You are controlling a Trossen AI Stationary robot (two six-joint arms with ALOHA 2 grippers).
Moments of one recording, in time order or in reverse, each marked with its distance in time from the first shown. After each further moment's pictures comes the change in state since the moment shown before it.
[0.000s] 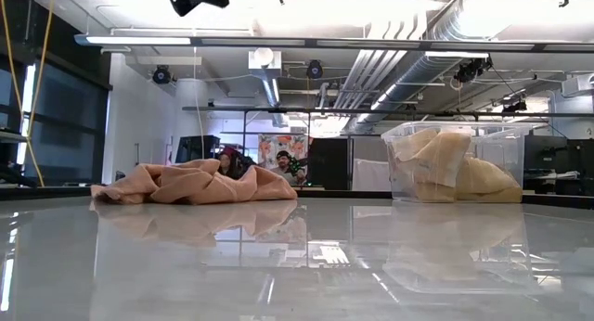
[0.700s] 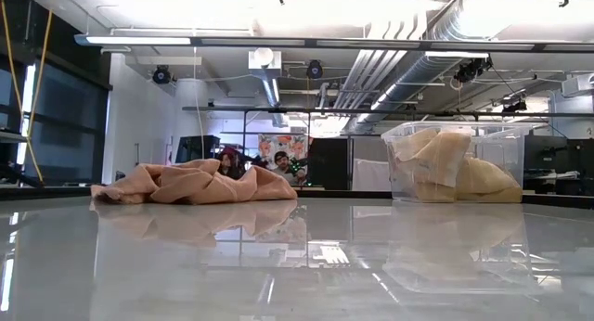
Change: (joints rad) left arm -0.544 0.000 -0.053 -0.411 0.202 -1.002; right arm -0.500 0.000 -0.284 1.034 -0.067 -1.177
